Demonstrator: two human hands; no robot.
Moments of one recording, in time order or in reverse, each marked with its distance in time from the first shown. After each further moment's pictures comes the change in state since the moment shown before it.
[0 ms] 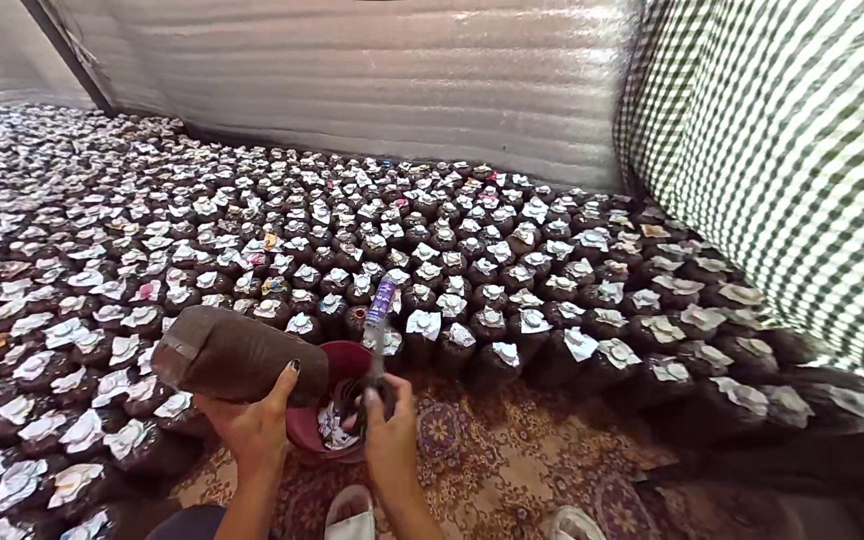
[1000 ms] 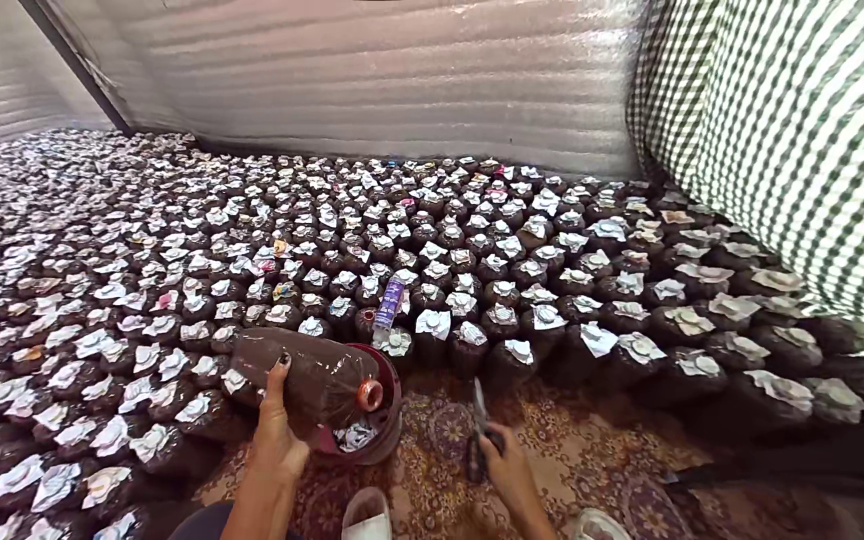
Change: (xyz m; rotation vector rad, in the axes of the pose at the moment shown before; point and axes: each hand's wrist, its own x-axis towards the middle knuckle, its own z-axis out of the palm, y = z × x) left_hand -0.005 0.025 0.006 -0.417 -0.331 -0.794; right_hand 0.024 0.111 -0.181 -0.372 0.164 0.248
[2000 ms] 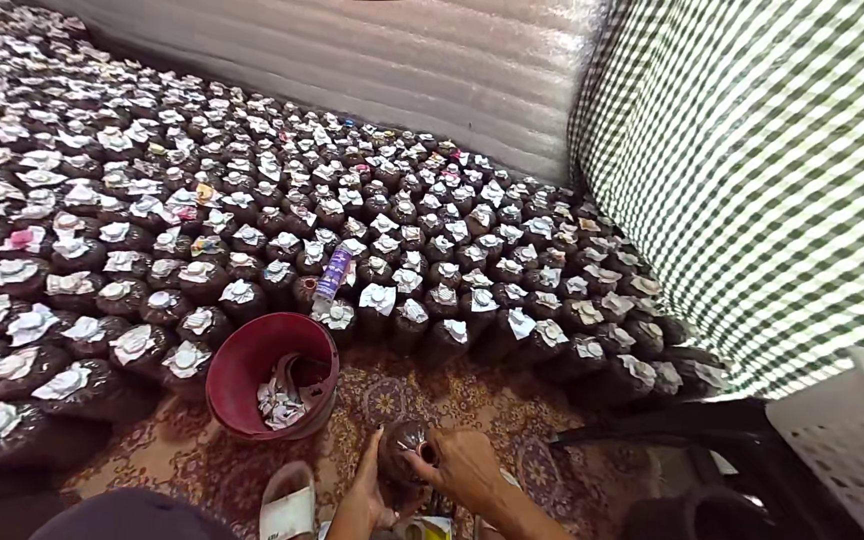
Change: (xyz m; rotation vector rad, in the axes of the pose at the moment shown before) left_hand -0.041 -0.281 -0.001 0.120 0.004 -1.138; right_hand -0.021 -0.015 -0.061 -1.233 -0.208 -0.717
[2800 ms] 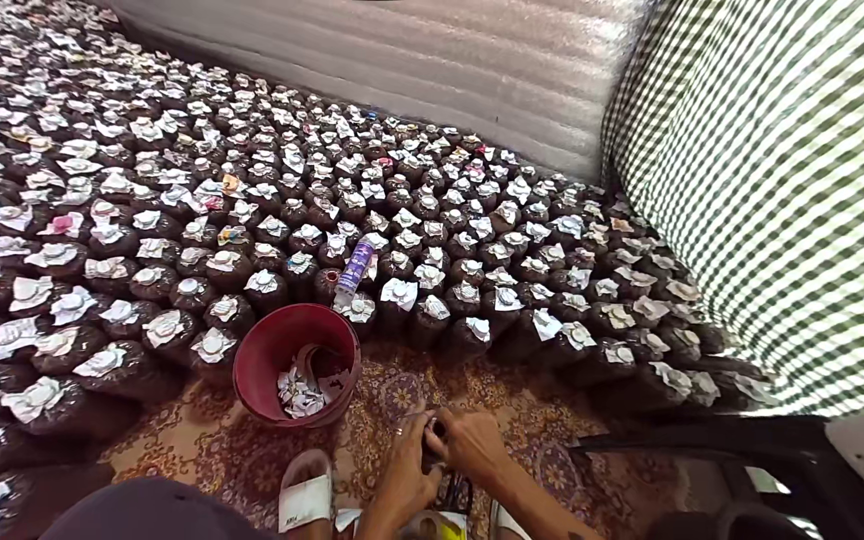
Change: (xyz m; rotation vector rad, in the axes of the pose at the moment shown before) left_hand -0.030 0.003 0.010 1.297 -0.023 1.189; right_hand 0.028 0.000 0.013 -0.045 -0.056 0.008
